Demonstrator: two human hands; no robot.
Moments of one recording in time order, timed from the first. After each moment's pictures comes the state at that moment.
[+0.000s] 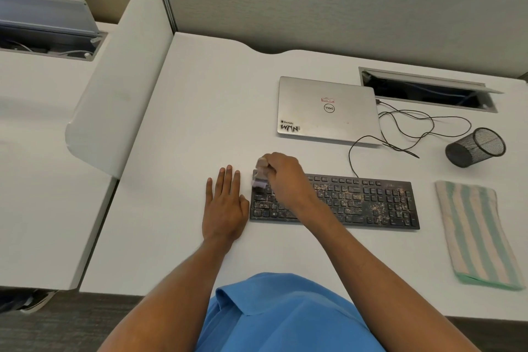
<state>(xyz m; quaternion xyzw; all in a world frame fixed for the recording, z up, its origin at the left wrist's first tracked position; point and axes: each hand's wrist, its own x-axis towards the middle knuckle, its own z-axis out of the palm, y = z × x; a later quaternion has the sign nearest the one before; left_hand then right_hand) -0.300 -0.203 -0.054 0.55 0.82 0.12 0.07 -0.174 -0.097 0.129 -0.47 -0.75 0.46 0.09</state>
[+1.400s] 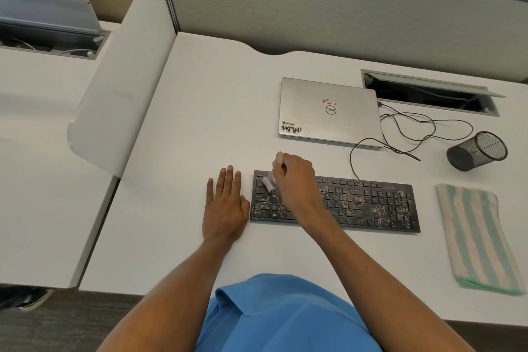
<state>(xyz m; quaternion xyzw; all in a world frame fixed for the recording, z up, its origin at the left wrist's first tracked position) -0.300 -0.203 -0.054 0.55 0.82 0.12 0.07 -0.168 -0.098 0.115 -0.51 -0.78 0.33 0.15</state>
